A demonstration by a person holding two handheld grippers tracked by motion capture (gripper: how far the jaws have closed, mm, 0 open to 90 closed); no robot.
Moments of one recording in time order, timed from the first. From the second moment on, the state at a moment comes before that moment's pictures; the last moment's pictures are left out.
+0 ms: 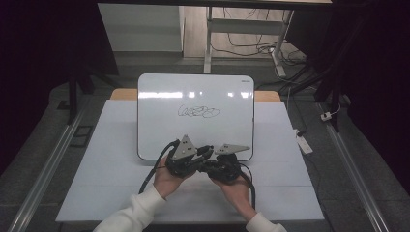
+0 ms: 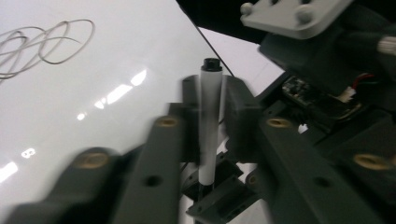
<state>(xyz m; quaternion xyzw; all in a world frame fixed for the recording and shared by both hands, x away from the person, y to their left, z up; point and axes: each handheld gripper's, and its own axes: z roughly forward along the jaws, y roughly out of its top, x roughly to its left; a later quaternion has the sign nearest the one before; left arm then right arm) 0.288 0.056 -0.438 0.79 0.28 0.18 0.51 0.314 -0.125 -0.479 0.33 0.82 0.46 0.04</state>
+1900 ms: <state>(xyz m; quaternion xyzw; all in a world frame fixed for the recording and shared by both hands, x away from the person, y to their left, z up) 0.236 0.238 -0.509 0.78 0.42 0.11 0.45 0.410 -0.122 -0.414 0.31 0.72 0.54 0.32</state>
